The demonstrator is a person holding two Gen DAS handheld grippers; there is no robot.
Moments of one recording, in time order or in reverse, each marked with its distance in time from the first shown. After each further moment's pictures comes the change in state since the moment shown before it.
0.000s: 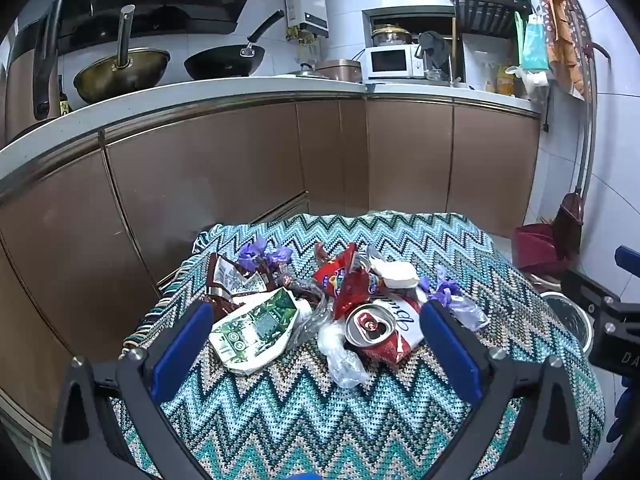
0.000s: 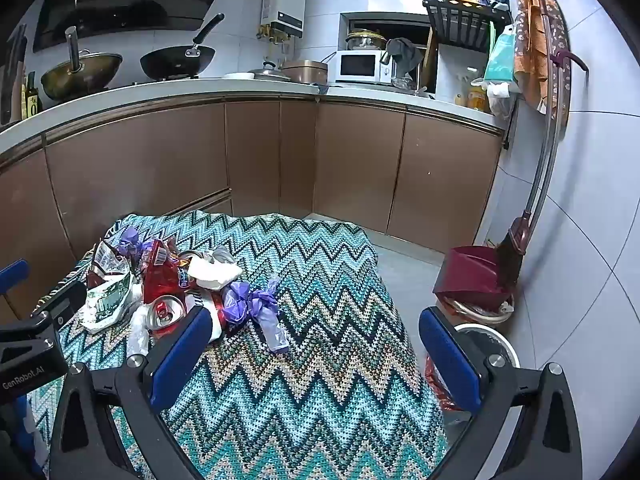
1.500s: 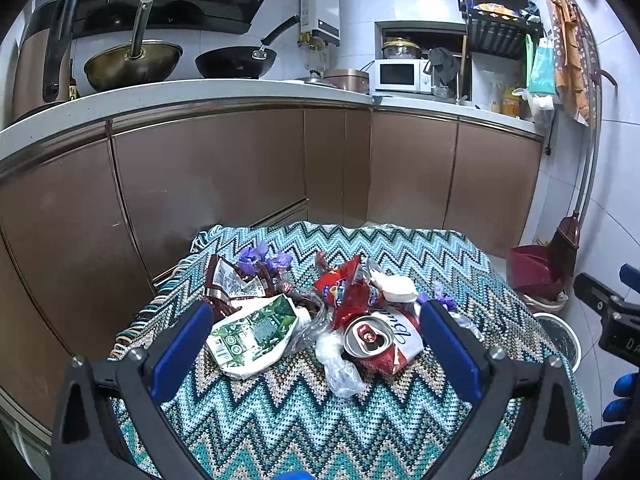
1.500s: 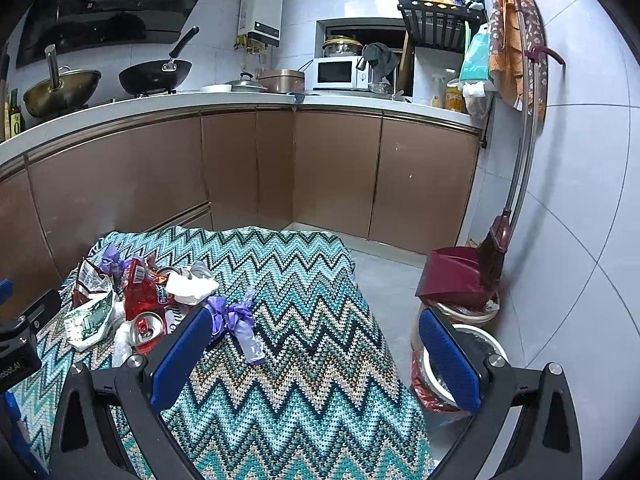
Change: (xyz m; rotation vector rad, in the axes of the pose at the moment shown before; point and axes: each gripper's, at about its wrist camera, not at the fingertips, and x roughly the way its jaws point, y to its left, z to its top) left arm -0.003 0.011 0.007 -0.070 -0.027 -0.024; right arm -0.003 -0.016 0.007 0.046 -0.026 -0.056
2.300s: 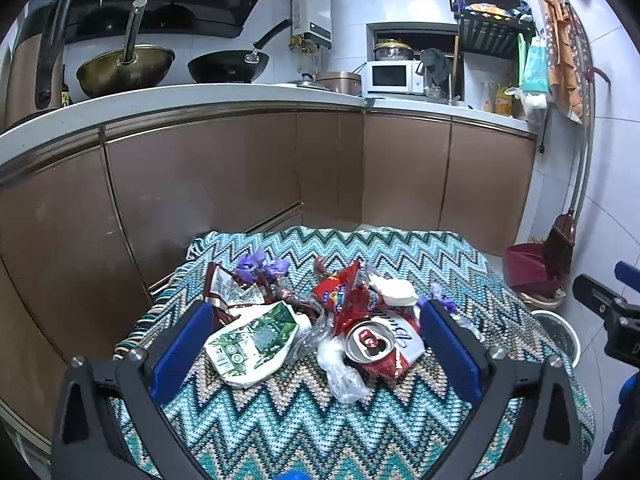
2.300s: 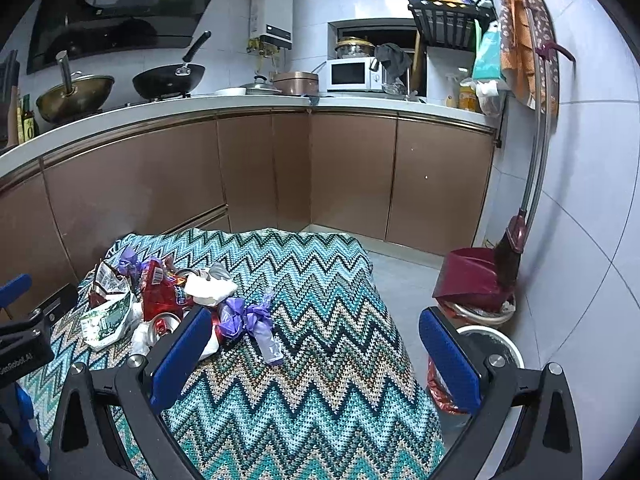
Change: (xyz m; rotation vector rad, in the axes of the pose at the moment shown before) left arm 0.002 0.003 -0.002 0.024 -0.014 -0.010; right arm -0.006 0.007 -0.001 -0.012 -0.019 0.066
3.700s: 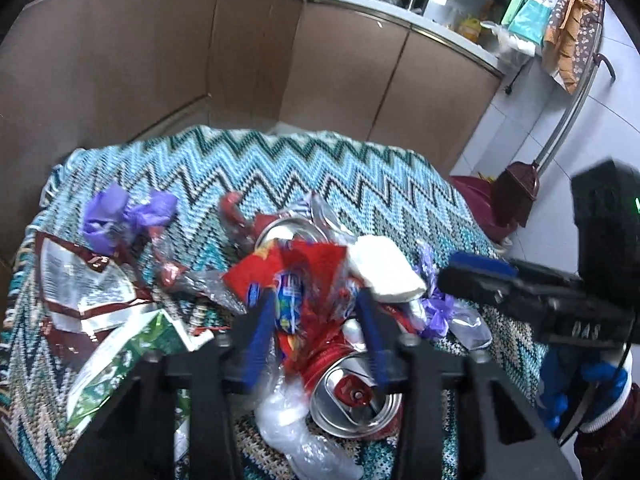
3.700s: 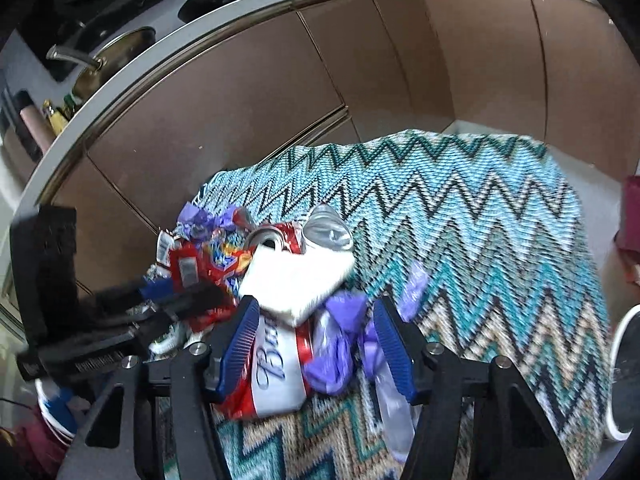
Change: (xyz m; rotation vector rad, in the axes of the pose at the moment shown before) left arm 0.191 0.001 0.007 -0.021 0.435 -0.388; right arm 0.214 0.033 0.015 0.110 0.417 0.610
